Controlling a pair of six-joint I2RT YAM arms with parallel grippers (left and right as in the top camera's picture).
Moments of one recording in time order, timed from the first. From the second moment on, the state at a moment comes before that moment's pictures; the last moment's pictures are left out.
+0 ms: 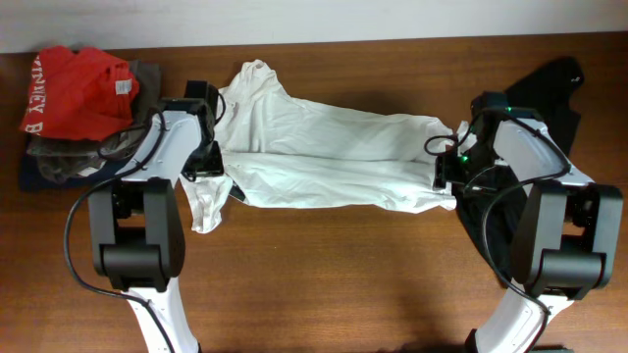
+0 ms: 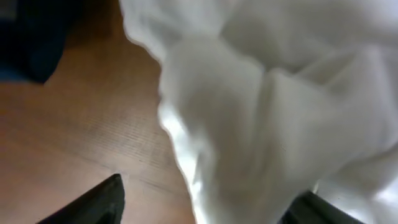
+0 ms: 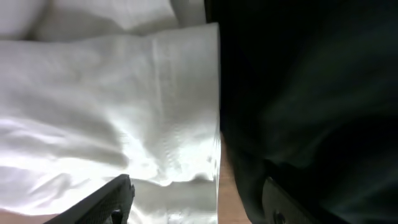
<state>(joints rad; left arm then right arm) -0.07 2.13 1.61 -1.04 -0.35 -0.22 -0.12 1.98 1.41 -1.03 -0.14 0.06</state>
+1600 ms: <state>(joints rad) -0.14 2.04 1.36 -1.10 -0.24 -0.34 -0.12 1.98 1.49 -1.02 -0.13 0.06</state>
